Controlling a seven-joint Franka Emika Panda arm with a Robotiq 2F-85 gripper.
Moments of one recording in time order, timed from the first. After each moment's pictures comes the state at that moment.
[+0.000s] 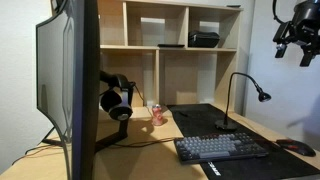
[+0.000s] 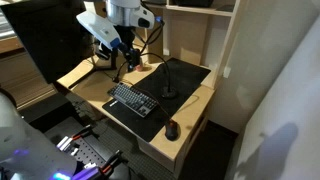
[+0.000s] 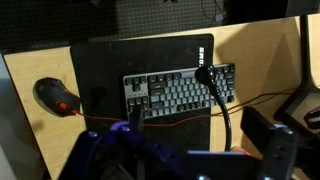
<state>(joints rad) -0.02 -0.53 -0.31 -2.38 0.13 1.80 -0.24</state>
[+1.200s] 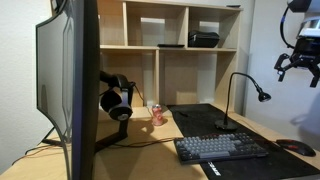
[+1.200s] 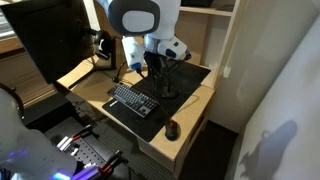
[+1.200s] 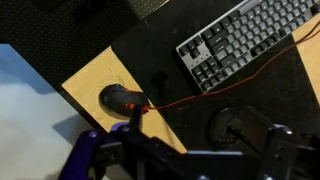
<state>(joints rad) -0.18 -0.24 -0.30 -2.33 0.13 2.04 0.07</state>
